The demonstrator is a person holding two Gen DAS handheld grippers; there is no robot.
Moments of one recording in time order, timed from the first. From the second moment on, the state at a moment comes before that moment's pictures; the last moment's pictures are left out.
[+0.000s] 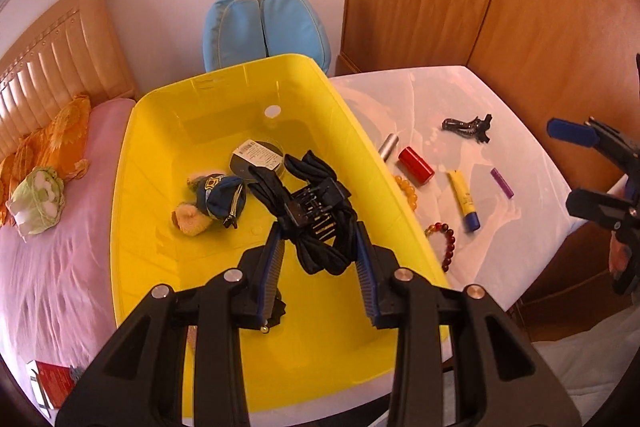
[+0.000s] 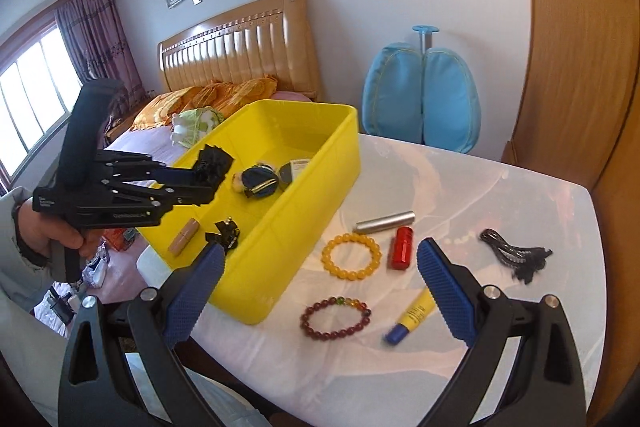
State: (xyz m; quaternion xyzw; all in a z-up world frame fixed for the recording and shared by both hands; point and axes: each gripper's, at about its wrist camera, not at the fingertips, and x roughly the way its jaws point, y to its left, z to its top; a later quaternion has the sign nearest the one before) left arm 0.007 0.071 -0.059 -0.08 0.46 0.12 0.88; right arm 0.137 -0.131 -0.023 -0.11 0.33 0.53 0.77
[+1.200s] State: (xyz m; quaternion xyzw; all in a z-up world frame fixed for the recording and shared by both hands) left arm 0.030 0.158 -0.129 -0.05 0.60 0.04 0.80; right arm 0.099 0.048 -0.066 -0.26 0.37 0.62 0.63
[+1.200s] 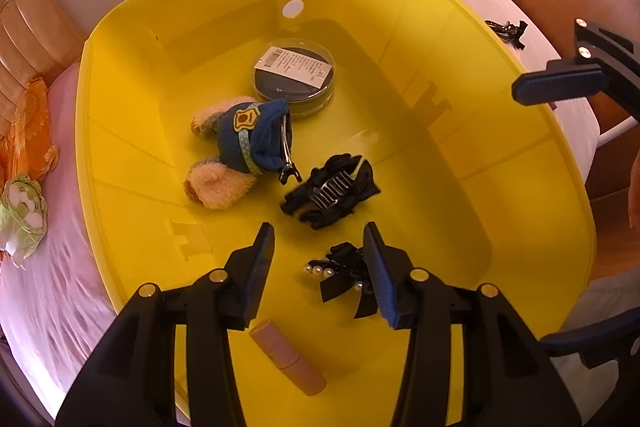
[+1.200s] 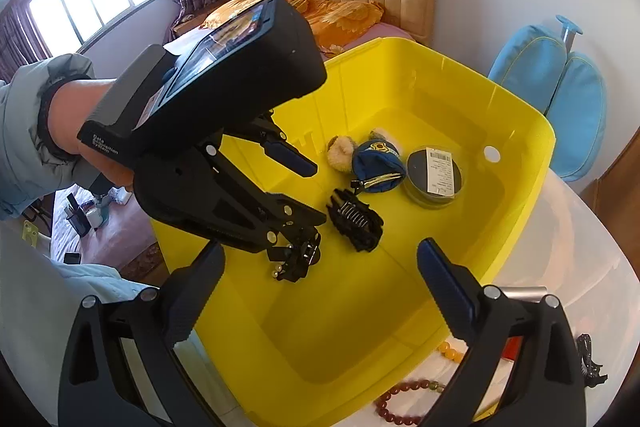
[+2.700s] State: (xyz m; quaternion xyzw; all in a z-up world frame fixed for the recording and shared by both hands) left arm 0.086 0.084 -0.069 -0.03 0.49 0.04 0.87; right arm 0.246 -0.045 -0.148 -0.20 0.48 0.37 0.77
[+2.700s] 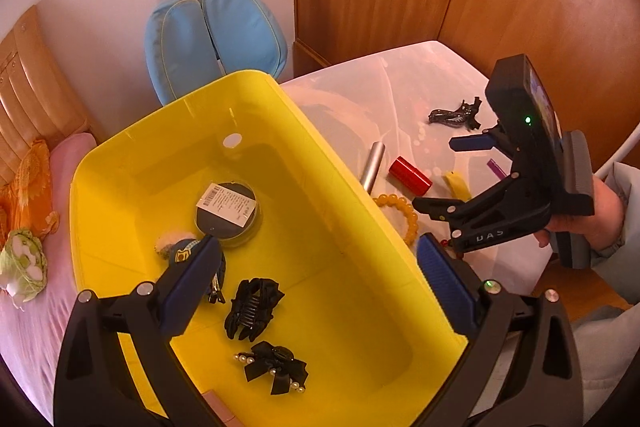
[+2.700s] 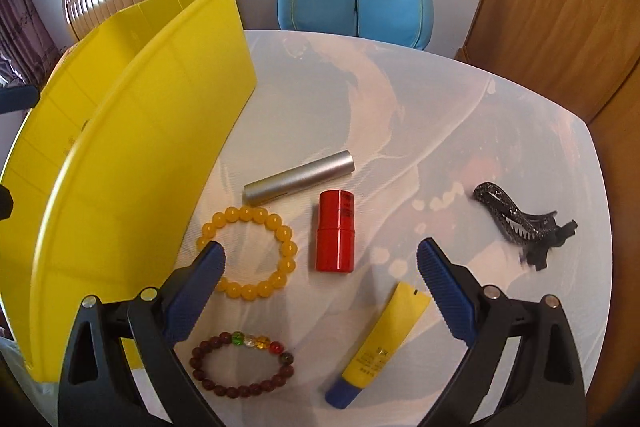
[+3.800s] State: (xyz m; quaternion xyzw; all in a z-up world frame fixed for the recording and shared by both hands) left arm 0.087 0.063 -0.065 -0.04 0.49 0.06 0.87; right arm 0.208 -0.102 -0.075 -0.14 0.41 0.47 0.77
